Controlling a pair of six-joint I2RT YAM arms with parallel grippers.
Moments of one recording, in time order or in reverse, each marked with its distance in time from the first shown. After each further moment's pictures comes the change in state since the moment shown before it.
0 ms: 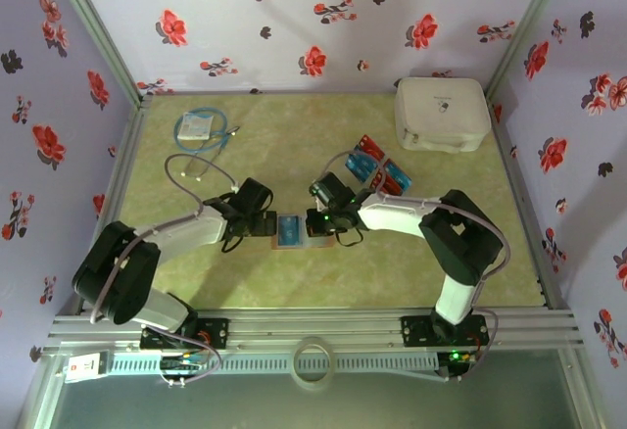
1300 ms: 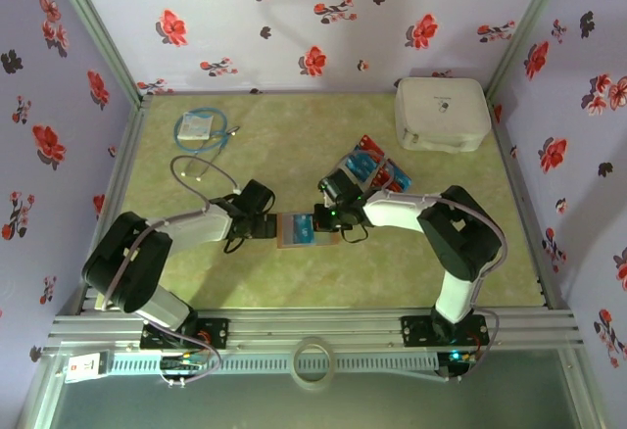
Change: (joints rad) left arm 0.005 0.087 0.005 0.028 0.004 -0.003; right arm -0.056 0.027 -0.013 0.059 -0.035 0.022
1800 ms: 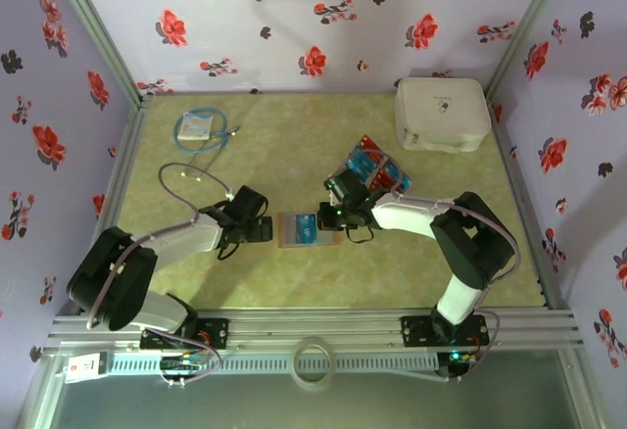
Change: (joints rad) left arm 0.007 -0.113 -0.085 0.026 -0.004 -0.025; right arm -0.021 -0.080 -0.051 0.005 0.019 0.001
